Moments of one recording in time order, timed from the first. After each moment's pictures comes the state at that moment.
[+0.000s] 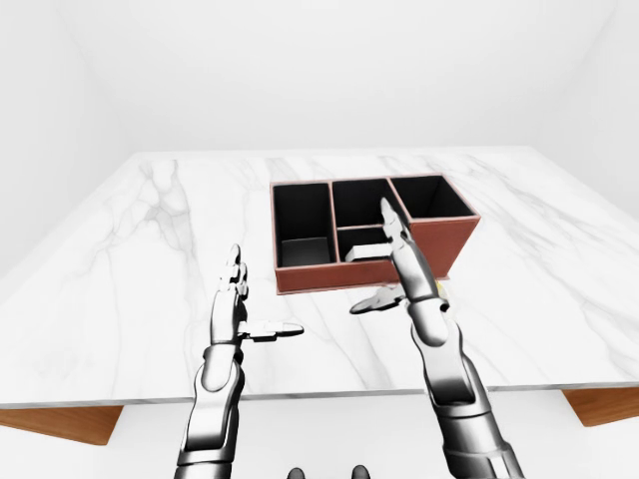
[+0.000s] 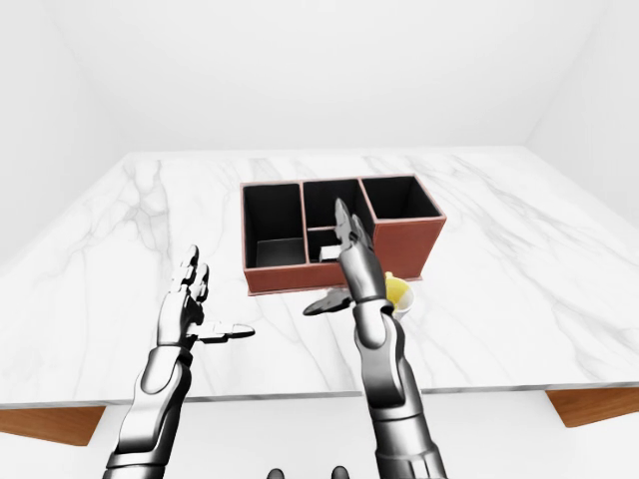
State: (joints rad) left arm -0.01 0.02 0.04 0.00 -0.01 -0.04 -0.01; right arm -0.22 0.00 0.07 -0.08 -0.63 0.09 0.07
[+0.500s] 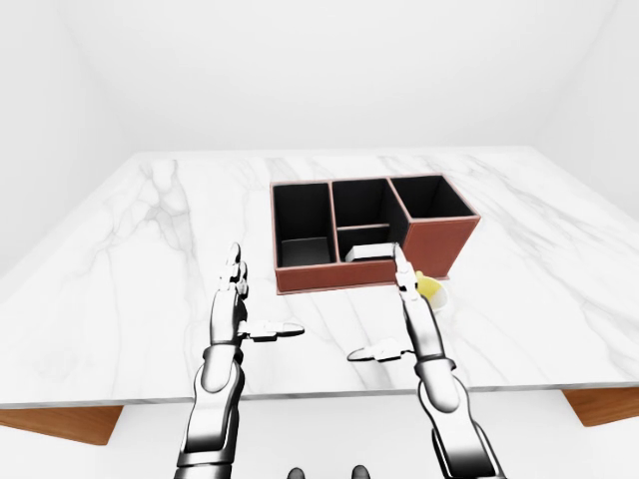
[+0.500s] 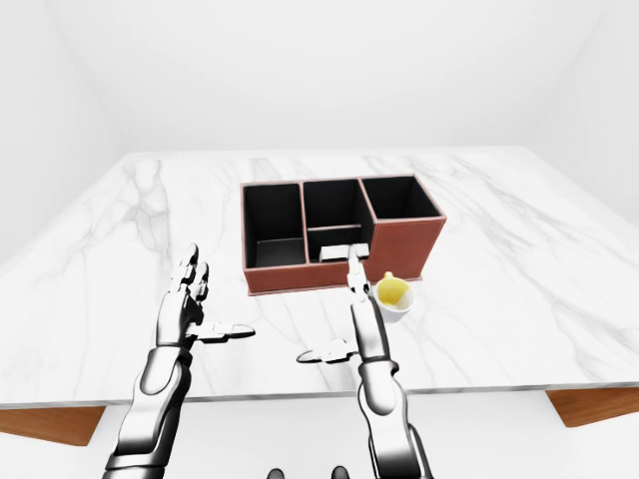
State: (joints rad) left arm 0.00 0.02 0.04 -0.01 0.00 -0.05 -0.01; right arm 0.14 0.00 0.14 -0.19 -0.36 -0.04 -0.05
